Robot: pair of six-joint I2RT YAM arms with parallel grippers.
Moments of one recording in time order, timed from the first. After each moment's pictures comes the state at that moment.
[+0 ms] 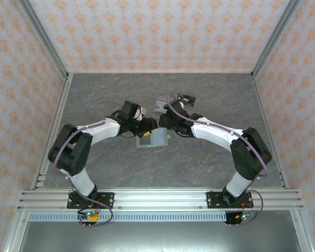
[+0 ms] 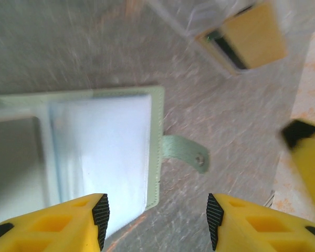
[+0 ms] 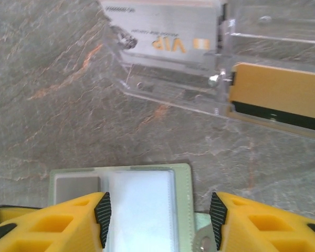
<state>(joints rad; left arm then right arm) -0.39 1.68 0.95 -0.17 0.54 -0.85 0.71 1.68 1.13 -0.33 0.12 0.73</state>
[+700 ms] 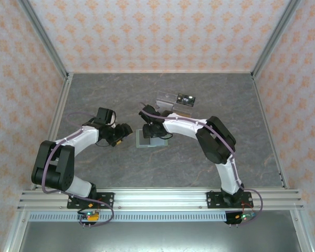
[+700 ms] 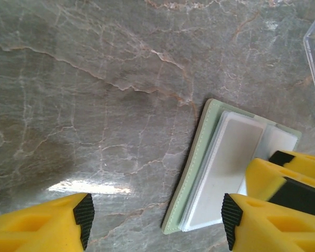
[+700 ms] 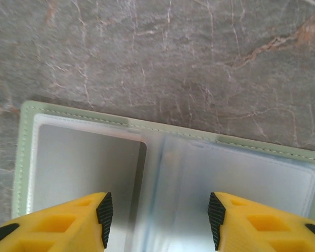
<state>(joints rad) -0.15 1.47 0.75 -0.38 0.39 -0.78 0.84 2.08 1.50 -0.61 0.06 0.61</state>
